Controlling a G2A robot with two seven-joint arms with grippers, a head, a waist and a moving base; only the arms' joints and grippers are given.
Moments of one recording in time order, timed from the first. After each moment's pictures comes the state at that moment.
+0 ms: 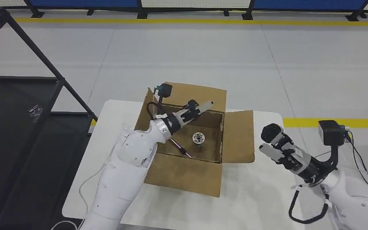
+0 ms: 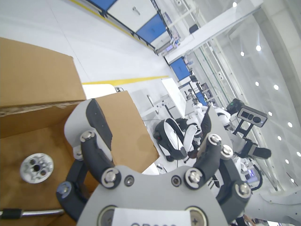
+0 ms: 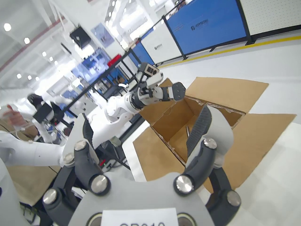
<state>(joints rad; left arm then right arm) 0.75 -1.44 -1.27 -1.45 0.25 -0.24 -0.60 -1.23 -1.05 1.64 -2.05 -0.16 -0.42 0.69</state>
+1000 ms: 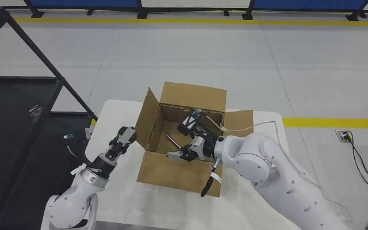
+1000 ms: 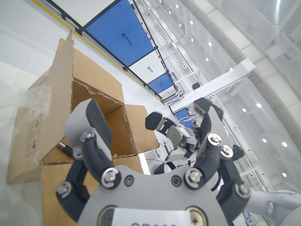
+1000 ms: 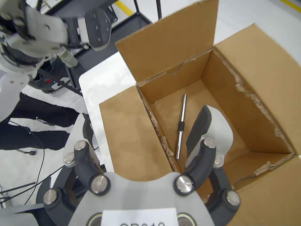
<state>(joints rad) 1.30 -1.37 -1.69 -1.91 0.11 -0.27 -0.57 -0.53 -1.18 0.82 -1.66 -0.58 -0.13 0.88</state>
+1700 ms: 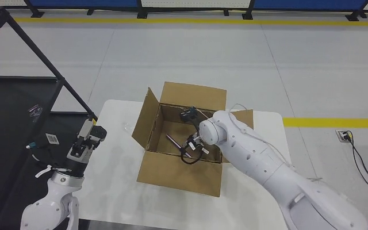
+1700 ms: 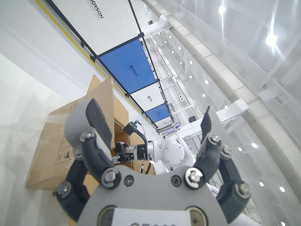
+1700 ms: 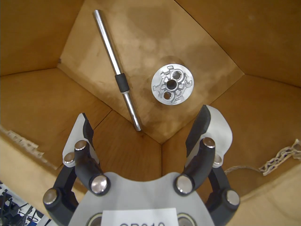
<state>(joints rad) 1.34 -1.35 -1.85 -1.89 -0.06 -0.21 -0.47 -0.14 -1.50 0.41 -0.79 -0.51 0.15 1.02</state>
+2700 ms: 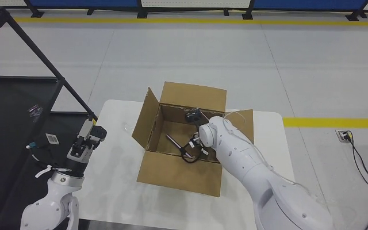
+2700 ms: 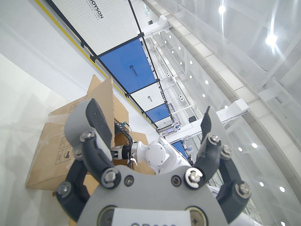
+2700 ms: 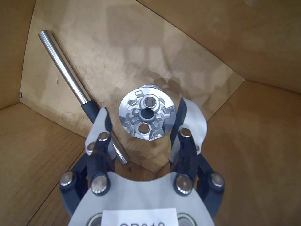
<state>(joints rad) 1.34 -1.35 -1.85 -1.89 -0.06 -0.21 -0.47 -0.11 -1.73 0.40 -0.26 -0.51 0.03 0.77</state>
